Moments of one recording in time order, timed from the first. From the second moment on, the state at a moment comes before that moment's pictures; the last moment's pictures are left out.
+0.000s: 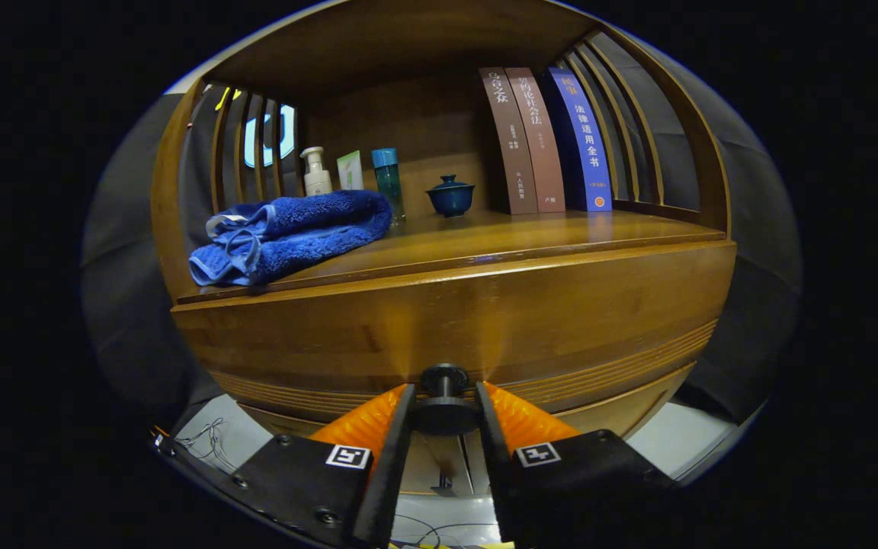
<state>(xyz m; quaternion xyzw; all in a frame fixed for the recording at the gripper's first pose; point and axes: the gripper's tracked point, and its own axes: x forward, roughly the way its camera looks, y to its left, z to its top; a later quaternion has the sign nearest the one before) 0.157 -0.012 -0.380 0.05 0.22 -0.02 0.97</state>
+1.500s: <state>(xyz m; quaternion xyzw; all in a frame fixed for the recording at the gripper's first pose) 0.019 -0.011 -0.366 0.03 0.26 -0.01 0.96</state>
